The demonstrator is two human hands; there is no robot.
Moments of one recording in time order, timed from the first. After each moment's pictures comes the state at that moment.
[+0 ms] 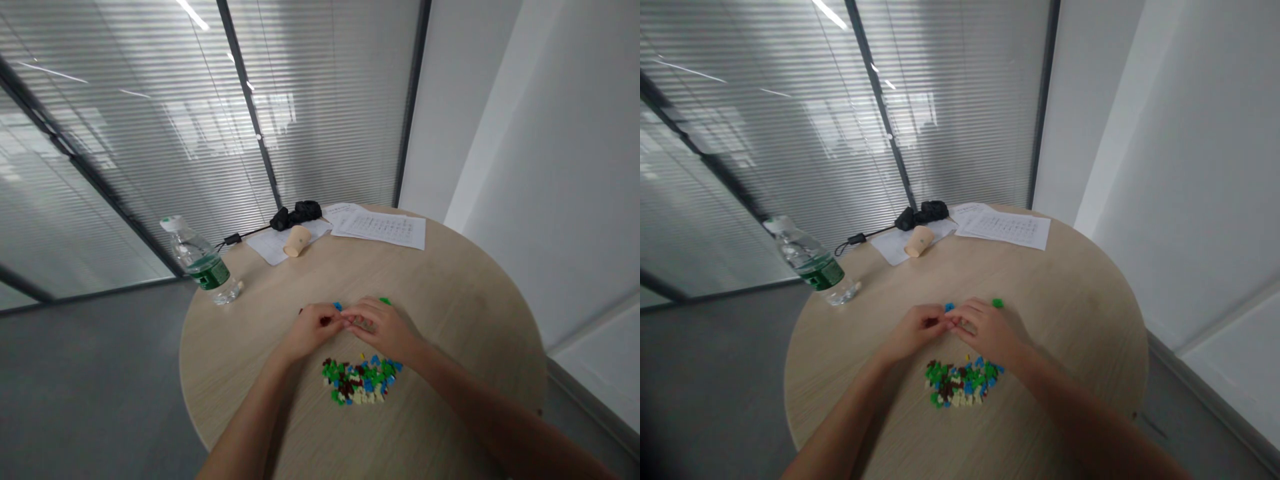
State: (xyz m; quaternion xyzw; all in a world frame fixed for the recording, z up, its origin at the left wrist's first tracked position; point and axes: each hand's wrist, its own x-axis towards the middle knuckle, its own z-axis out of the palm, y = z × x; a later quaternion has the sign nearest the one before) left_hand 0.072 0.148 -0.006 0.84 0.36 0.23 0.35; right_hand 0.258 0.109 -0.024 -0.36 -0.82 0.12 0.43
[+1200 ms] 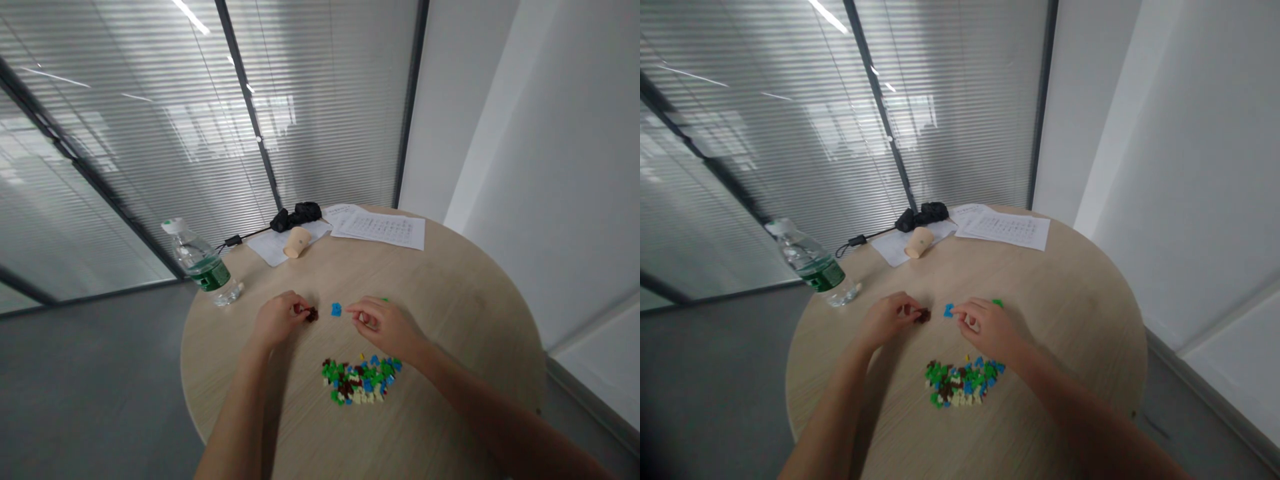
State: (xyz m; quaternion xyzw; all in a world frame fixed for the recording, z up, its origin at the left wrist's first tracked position) left_hand 0.024 0.170 0.008 0.83 0.52 0.14 0.12; right_hand 0.261 0.107 -0.019 -0.43 -0.78 0.15 0.43
